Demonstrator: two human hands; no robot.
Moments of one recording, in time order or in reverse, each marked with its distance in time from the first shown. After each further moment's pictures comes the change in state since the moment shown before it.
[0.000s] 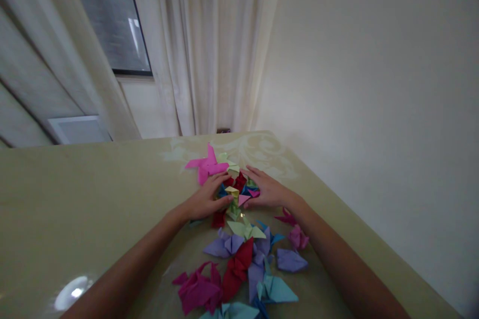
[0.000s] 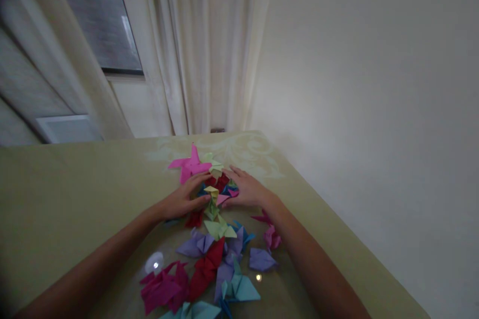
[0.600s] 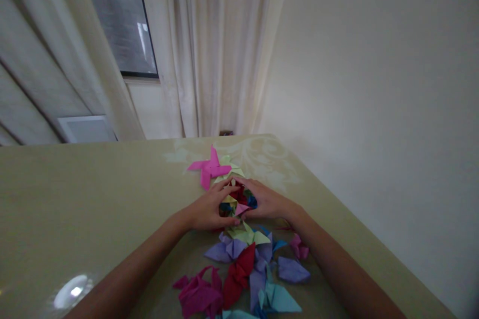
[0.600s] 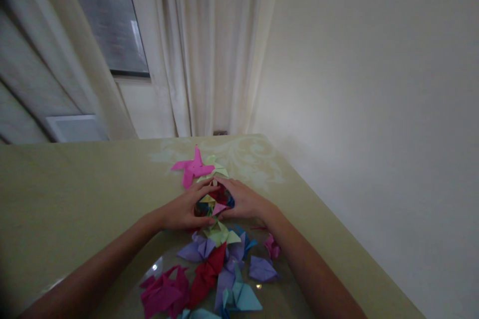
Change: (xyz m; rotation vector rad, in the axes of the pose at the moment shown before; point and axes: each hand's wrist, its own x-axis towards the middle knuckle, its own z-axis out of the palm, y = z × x) left_hand -0.007 0.019 -0.002 0.145 -0.159 0.087; right_hand 0.003 -0.025 0.007 0.180 -0.057 -0.209
